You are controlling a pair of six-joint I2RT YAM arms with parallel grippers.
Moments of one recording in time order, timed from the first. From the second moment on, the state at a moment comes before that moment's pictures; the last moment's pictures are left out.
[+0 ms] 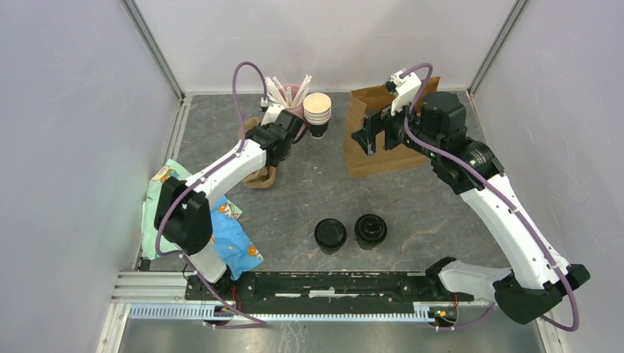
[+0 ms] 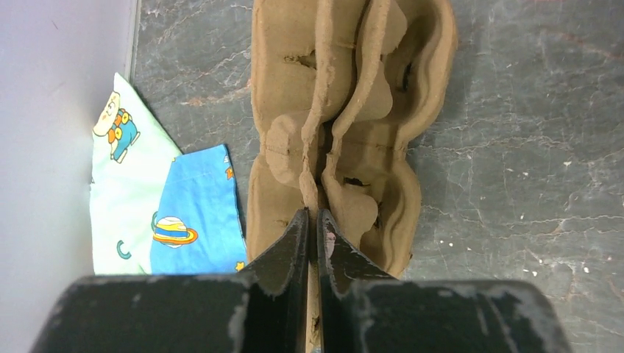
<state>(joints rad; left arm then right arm) -0.56 1.66 1.37 -0.73 -0.79 -0.39 0.54 1.17 1.47 -0.58 -0.15 0.05</state>
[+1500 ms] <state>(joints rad) -0.34 1.42 1.19 -0.64 -0.40 -0.39 0.84 1.91 1.54 -0.11 -0.24 0.71</state>
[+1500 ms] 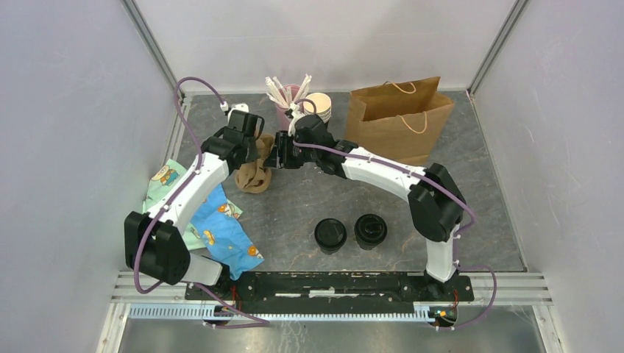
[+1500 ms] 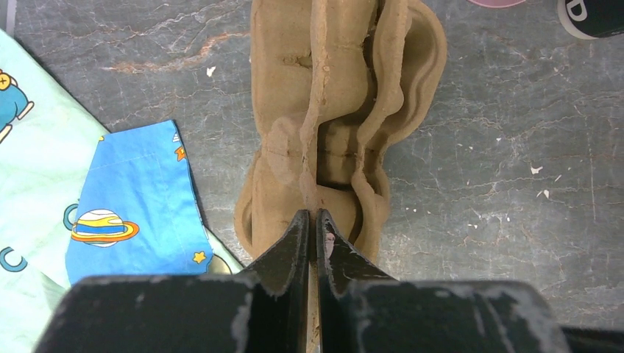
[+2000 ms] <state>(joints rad) -0.33 1.39 1.18 -0.63 -0.37 -0.39 0.84 2.01 1.54 0.09 -0.23 0.84</state>
